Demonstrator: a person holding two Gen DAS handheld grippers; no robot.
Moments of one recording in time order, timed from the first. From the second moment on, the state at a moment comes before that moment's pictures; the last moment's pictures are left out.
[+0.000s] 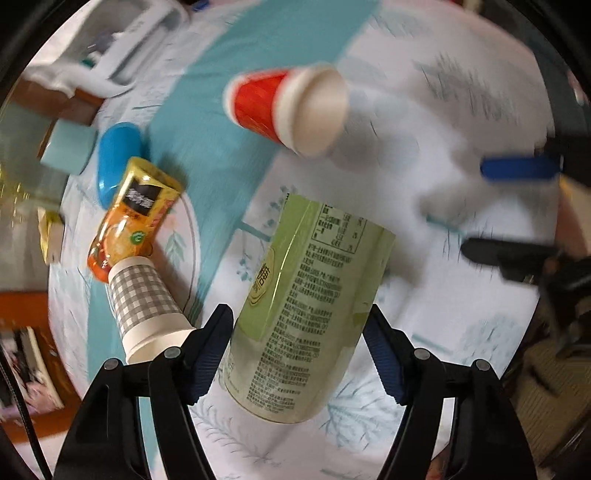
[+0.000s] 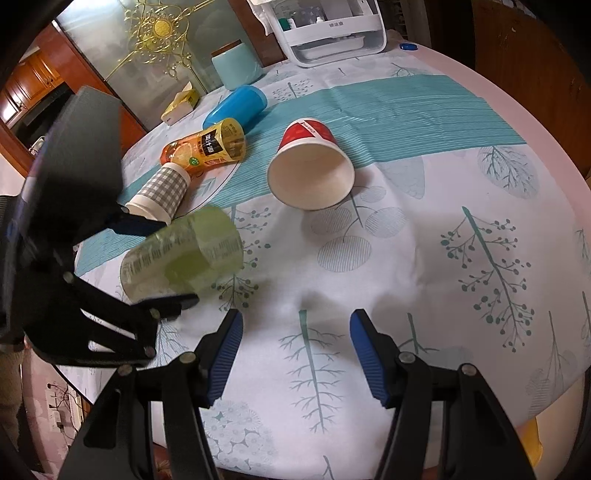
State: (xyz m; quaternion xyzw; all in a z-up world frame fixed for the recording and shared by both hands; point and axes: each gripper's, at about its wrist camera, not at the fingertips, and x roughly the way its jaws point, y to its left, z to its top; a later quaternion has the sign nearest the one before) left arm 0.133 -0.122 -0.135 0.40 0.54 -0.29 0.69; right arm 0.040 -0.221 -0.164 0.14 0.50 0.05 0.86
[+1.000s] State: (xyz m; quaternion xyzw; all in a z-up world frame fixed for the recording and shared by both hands) left arm 0.103 -0.026 -0.145 -0.03 0.39 -0.23 0.89; right arm 0.053 -0.223 -0.169 0.15 0.50 0.07 0.85
